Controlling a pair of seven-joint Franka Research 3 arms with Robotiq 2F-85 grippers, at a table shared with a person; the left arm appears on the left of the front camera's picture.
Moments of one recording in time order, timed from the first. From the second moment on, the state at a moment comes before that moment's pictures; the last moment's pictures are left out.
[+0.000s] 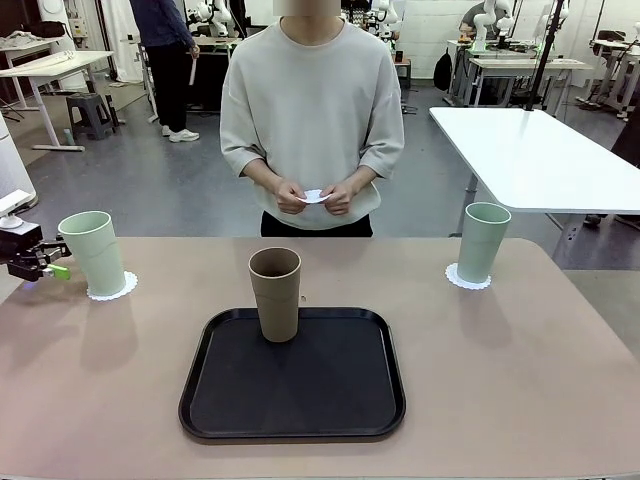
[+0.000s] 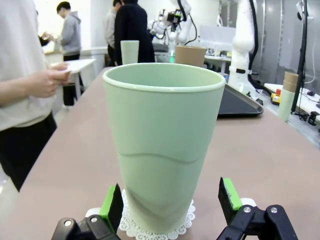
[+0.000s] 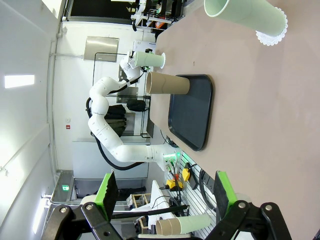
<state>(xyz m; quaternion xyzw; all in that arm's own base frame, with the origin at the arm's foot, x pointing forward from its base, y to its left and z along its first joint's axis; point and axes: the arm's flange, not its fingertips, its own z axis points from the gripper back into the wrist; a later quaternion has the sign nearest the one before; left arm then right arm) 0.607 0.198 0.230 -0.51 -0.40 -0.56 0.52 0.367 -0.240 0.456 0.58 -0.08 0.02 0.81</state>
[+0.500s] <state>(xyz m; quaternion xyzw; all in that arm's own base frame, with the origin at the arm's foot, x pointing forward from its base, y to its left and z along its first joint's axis) 0.612 0.232 0.250 -0.44 -0.40 -0.56 0.58 0.367 -0.240 0.456 0.58 -0.08 0.02 0.81</state>
